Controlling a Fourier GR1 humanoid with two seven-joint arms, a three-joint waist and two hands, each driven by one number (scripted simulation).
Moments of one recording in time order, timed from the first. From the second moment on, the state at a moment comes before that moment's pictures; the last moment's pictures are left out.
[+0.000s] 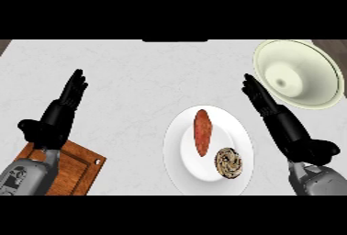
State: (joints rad) left arm -0.22 0.47 -0.25 -1.47 0.27 0.26 -0.06; right arm -0.20 -0.38 0.29 -1.68 -0.21 -0.04 0.02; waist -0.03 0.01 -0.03
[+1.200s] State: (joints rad) left arm -0.29 0.48 -0.24 -1.51 0.14 0.38 0.10; right arm -0.46 -0.56 0.12 -1.03 -0.18 0.51 -0.65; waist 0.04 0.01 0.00
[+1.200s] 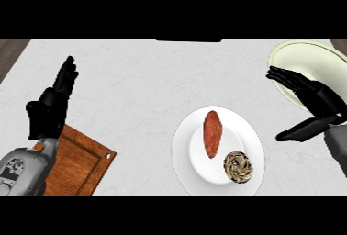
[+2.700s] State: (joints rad) left arm -0.21 0.42 -0.15 -1.60 0.02 0.33 0.17; right arm -0.64 -0.39 0.47 -1.10 0.43 0.55 -0.39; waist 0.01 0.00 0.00
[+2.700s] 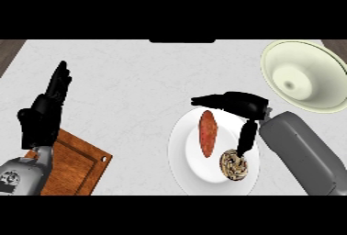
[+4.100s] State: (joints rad) left arm -0.21 0.31 -0.04 -1.60 -0.07 0.21 0.17; right arm -0.67 -0.17 0.39 -0.83 0.78 0.38 -0.63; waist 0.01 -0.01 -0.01
